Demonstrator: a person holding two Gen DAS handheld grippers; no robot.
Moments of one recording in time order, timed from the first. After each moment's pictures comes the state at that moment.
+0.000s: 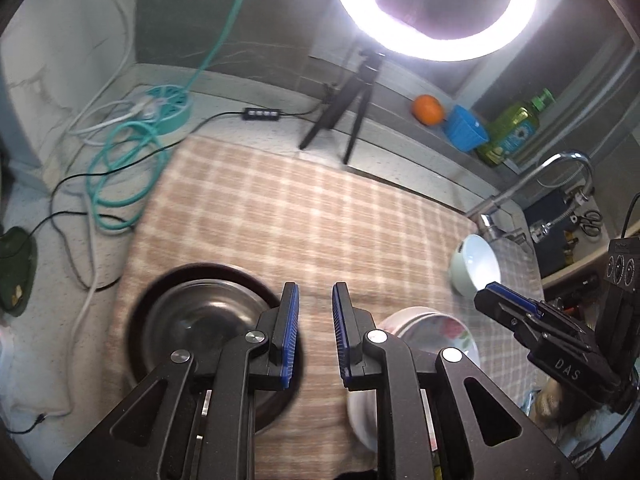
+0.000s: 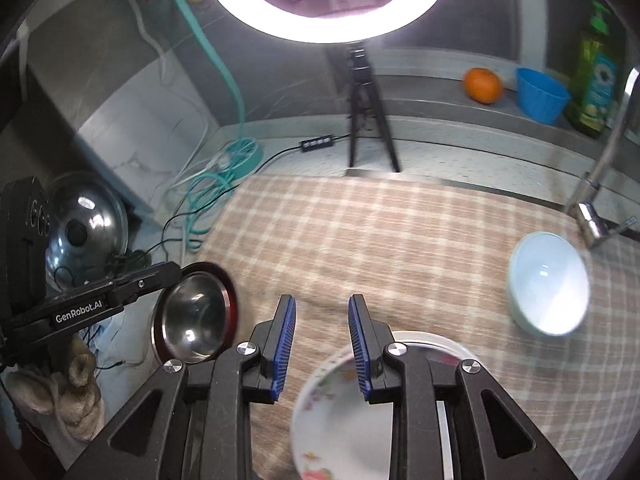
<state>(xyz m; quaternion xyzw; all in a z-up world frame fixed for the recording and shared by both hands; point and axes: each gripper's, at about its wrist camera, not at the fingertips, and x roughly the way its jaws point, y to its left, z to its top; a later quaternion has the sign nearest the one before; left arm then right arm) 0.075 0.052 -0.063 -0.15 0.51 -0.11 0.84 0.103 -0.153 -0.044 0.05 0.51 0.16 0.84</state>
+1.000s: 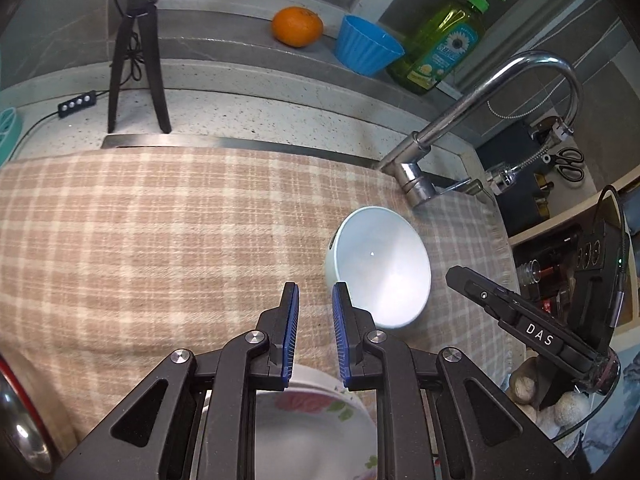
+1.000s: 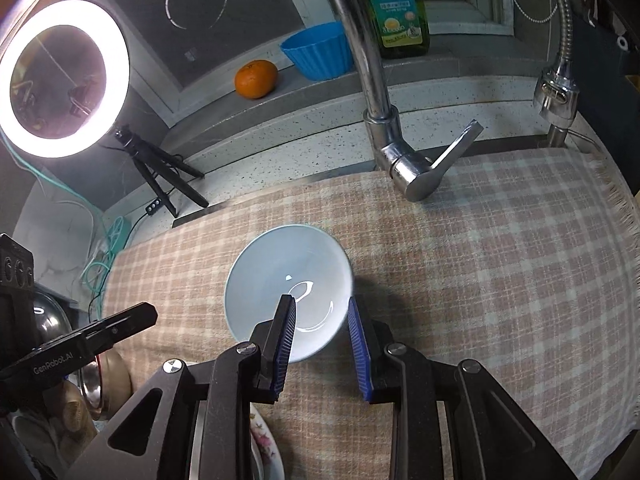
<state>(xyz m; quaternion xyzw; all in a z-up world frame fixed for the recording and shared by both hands) 0.150 -0.141 -0.101 -0.11 0.56 -0.22 0.79 0.144 -0.367 -0.089 0.16 0.52 0.02 0.83</state>
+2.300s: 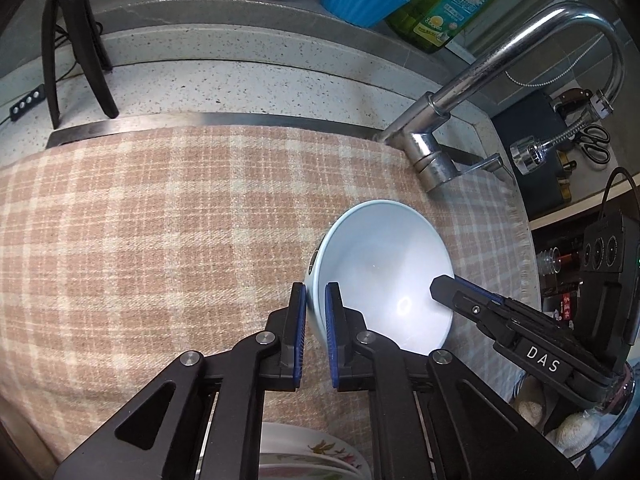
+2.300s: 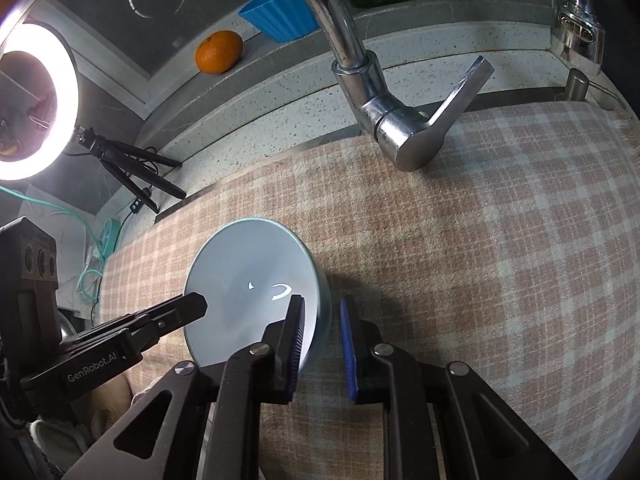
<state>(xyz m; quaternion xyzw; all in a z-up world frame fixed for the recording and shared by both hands) 0.183 -0.191 -0.144 -0.08 0.60 -0.23 0.76 0.172 -0.382 -0.134 0.20 0.57 0.03 0.80</state>
